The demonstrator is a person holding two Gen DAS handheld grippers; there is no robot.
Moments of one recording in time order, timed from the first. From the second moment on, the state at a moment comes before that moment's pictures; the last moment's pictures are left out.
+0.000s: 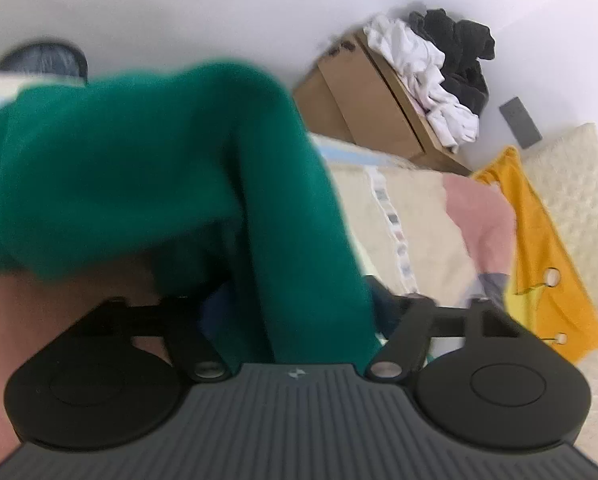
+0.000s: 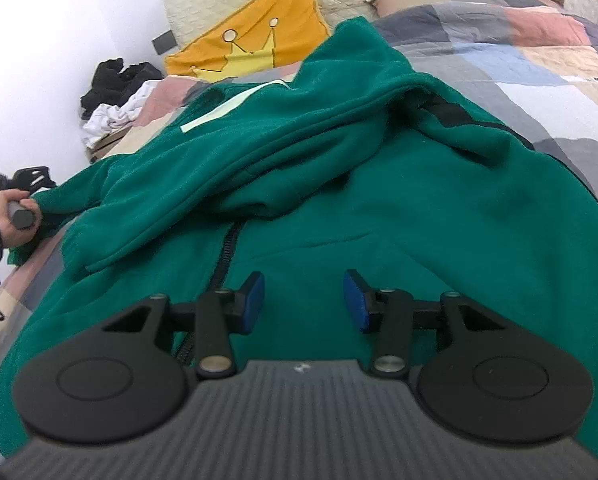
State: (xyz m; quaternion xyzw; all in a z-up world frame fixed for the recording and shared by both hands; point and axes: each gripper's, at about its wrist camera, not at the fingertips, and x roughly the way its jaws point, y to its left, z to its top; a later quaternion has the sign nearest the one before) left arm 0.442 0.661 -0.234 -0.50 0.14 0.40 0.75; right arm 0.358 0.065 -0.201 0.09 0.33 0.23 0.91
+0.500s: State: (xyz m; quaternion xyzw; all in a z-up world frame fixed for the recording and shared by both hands) left arm 0.505 0.575 -0.089 -0.17 0.21 0.38 0.88; right arm 0.363 0.054 -0.186 0.12 0.35 0.23 0.90
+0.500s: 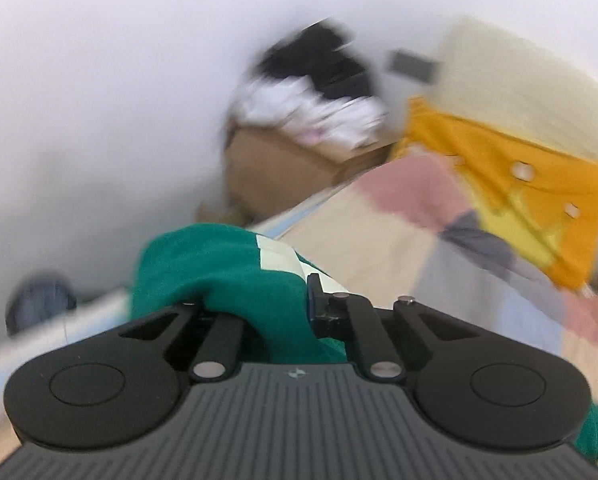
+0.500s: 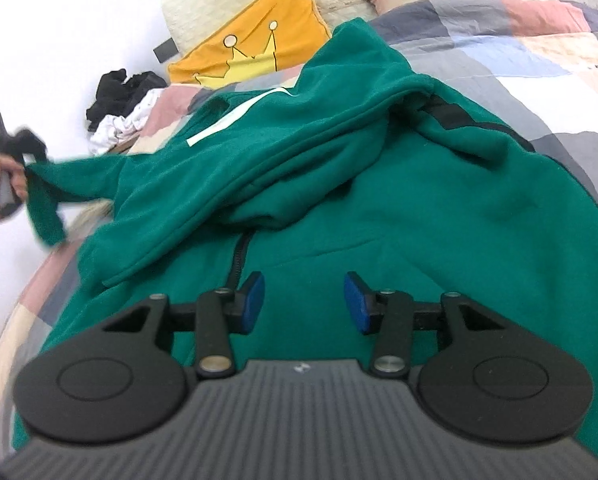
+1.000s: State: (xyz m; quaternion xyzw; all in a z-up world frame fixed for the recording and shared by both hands) left arm 0.556 0.258 -0.034 0.10 0.24 0.19 0.95; right arm 0.346 -0.005 -0.143 0.15 0.30 0.23 0.91
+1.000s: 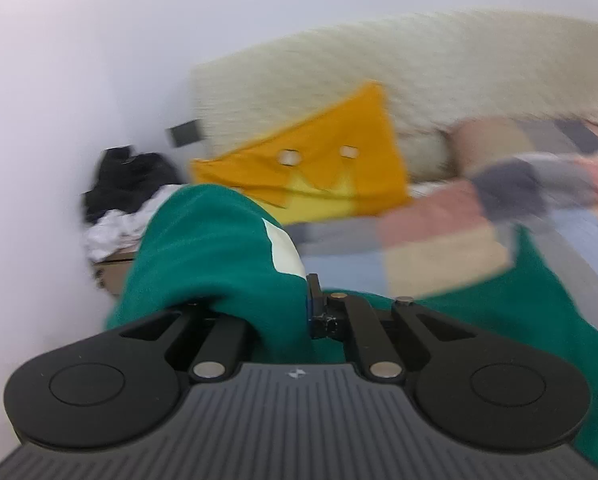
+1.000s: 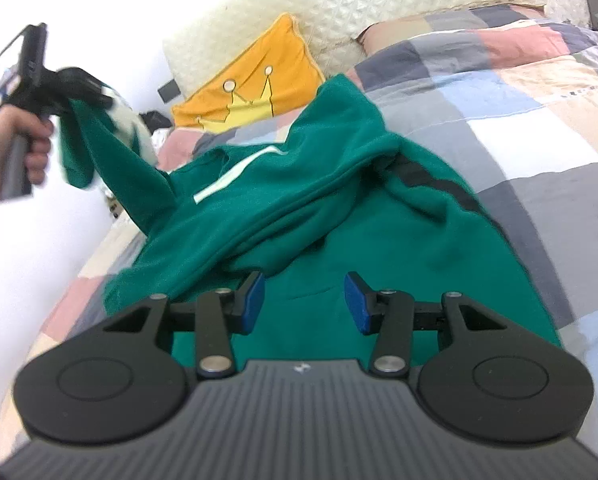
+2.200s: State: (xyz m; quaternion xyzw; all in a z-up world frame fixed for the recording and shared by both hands) left arm 0.397 0.083 -0.168 -0.02 0.31 0.08 0.95; right arm 0.329 -0.081 -0.145 0.20 0.25 0.20 0.93
